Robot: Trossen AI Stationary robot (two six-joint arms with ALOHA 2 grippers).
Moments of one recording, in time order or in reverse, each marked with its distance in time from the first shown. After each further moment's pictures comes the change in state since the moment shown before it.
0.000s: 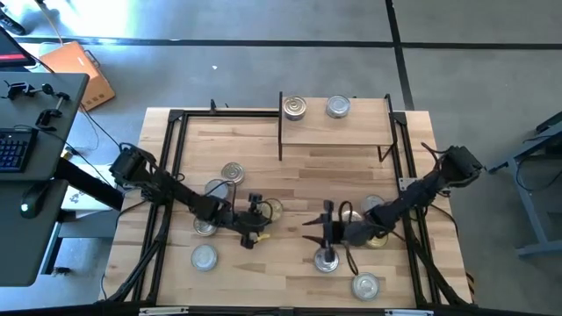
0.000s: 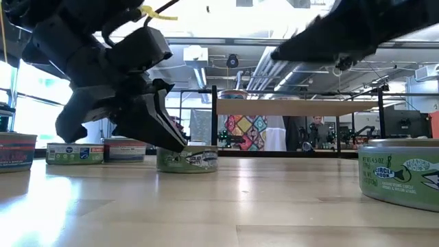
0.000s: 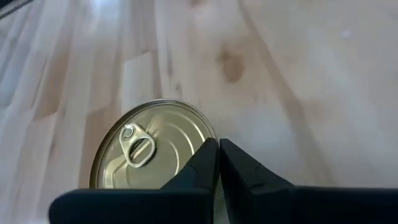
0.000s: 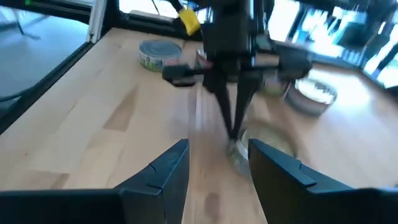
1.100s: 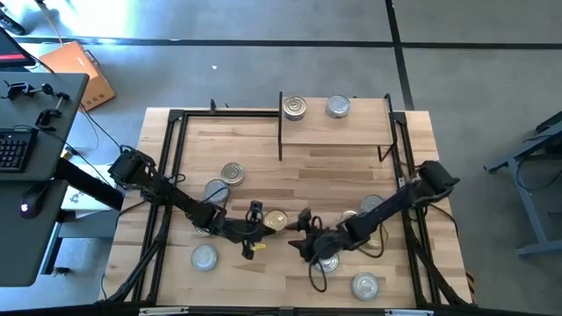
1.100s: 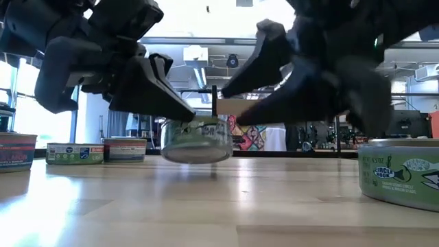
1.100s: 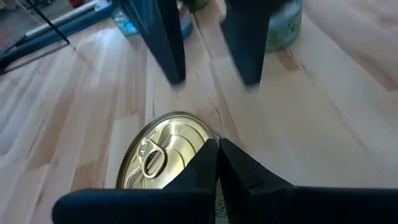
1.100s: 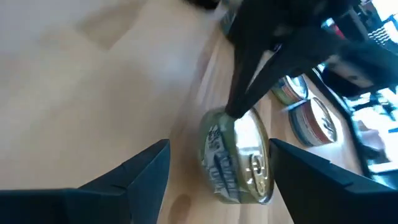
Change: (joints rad) left arm -0.075 -0.003 -0.001 0.202 -0.055 0.004; right arm -0.058 0.308 0.278 -0.208 0.020 -0.450
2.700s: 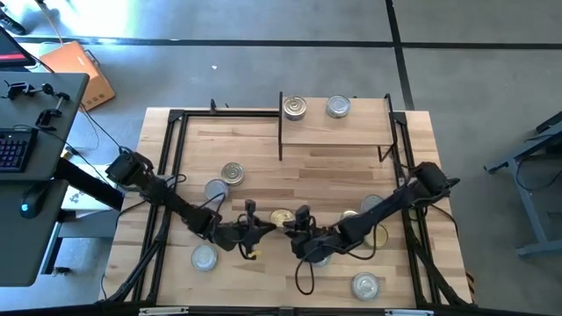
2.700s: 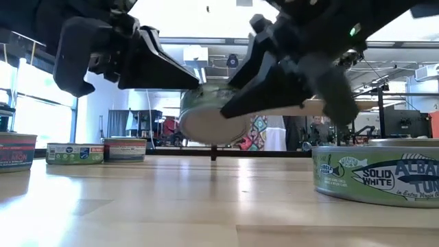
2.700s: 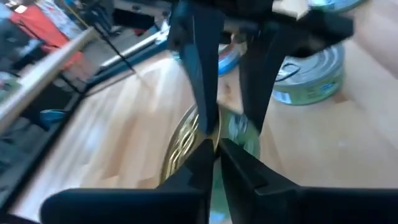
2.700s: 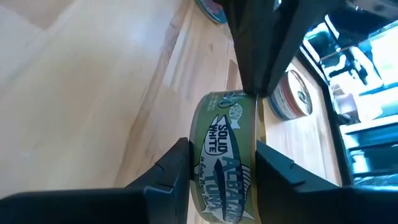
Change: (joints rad) left arm -0.076 -0.004 0.005 0.081 -0.293 0.074; right arm 0.001 0.000 0.132 -0.244 0.108 0.122
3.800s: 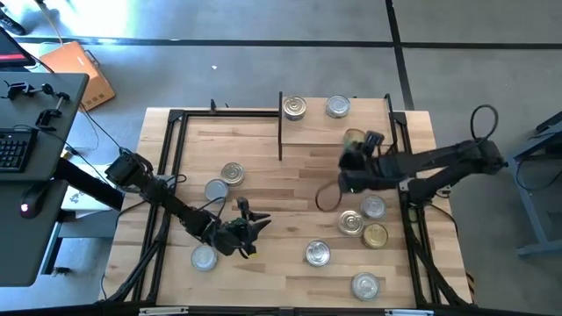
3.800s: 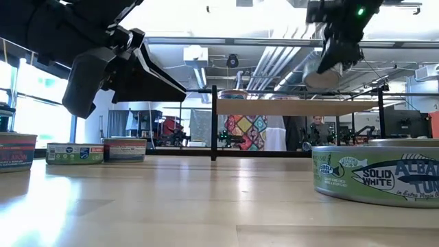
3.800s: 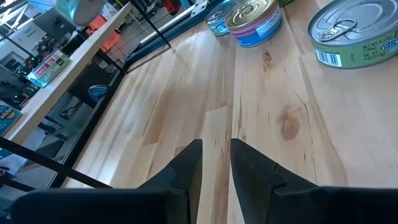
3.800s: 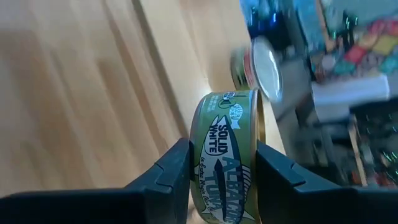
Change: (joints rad) left arm -0.033 0.003 -0.004 -0.087 -0.186 -0.030; right arm -0.401 -0.593 0.002 -1.259 0.258 0.598
